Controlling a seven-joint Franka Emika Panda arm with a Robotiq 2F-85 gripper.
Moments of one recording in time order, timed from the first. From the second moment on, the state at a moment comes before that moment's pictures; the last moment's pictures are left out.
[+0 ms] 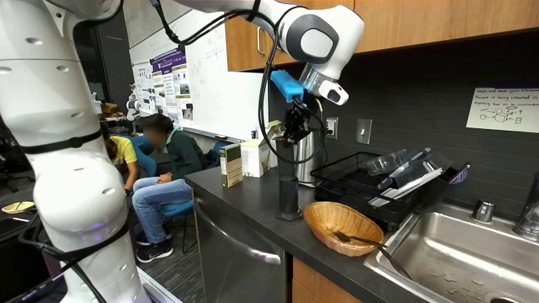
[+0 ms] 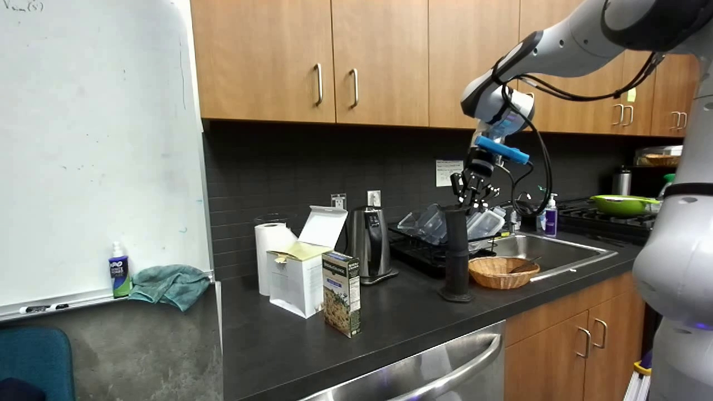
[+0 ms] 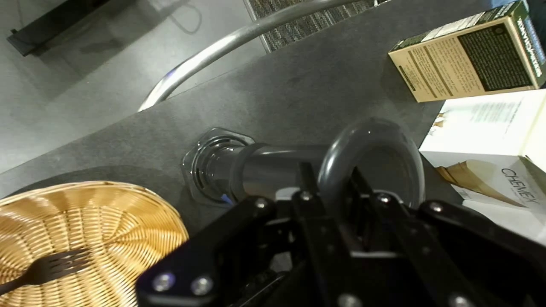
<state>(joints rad) -0.27 -0.09 -0.35 -2.00 0.40 1.66 -0.01</state>
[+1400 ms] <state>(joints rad) -0.28 -0.08 -0.35 -1.97 0.42 1.64 -0.01</state>
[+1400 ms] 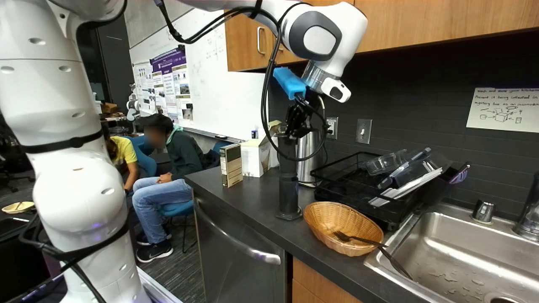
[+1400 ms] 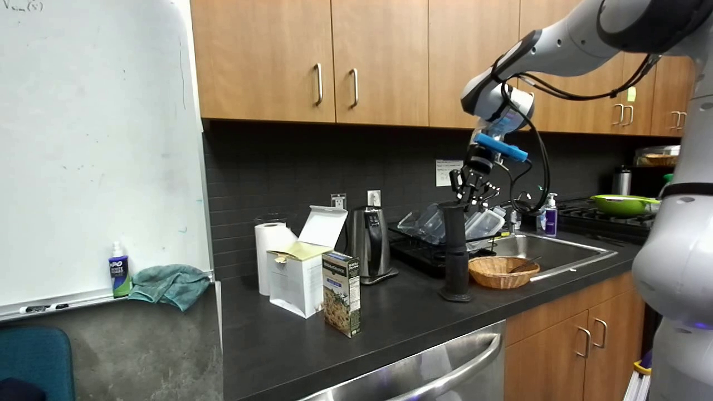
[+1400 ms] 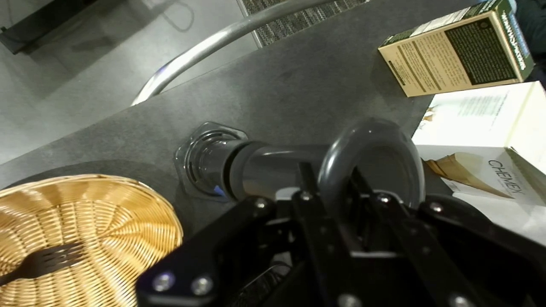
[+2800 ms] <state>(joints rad) -0.29 -0.04 -0.35 -1.96 0.42 1.63 -0.01</state>
